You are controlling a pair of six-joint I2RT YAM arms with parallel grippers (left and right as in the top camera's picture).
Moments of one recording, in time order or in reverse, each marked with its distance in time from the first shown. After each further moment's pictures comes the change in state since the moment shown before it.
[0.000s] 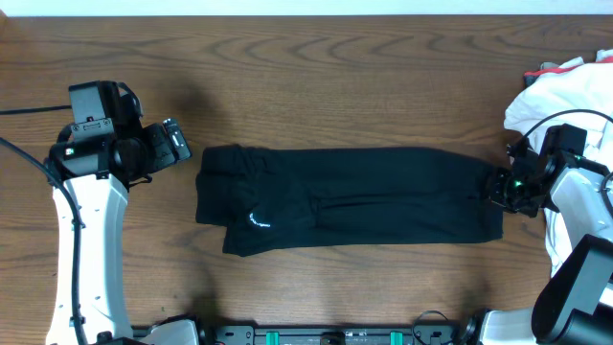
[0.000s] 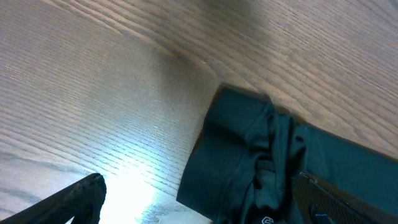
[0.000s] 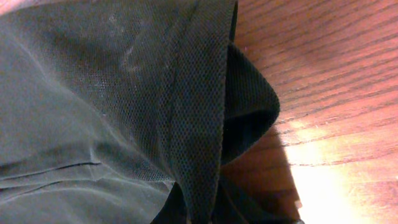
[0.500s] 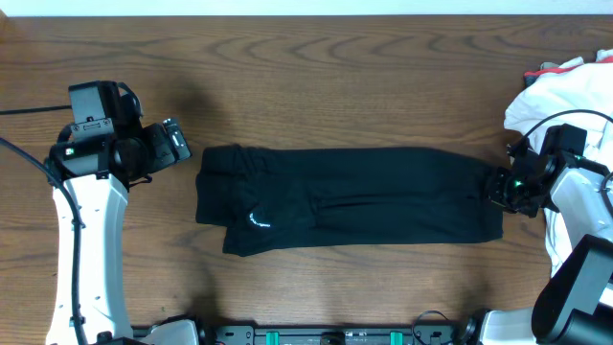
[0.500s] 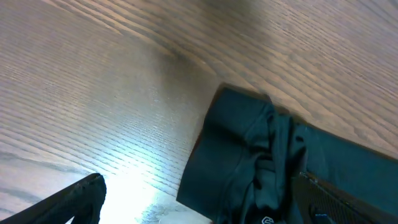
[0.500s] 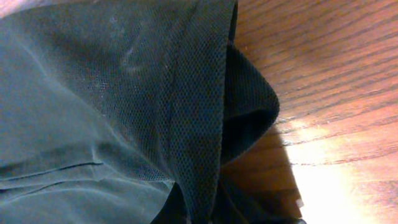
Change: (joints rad) left arm 0.000 0.000 0.000 0.000 0.000 0.000; right arm 0.000 0.000 0.000 0.001 -0.008 0.007
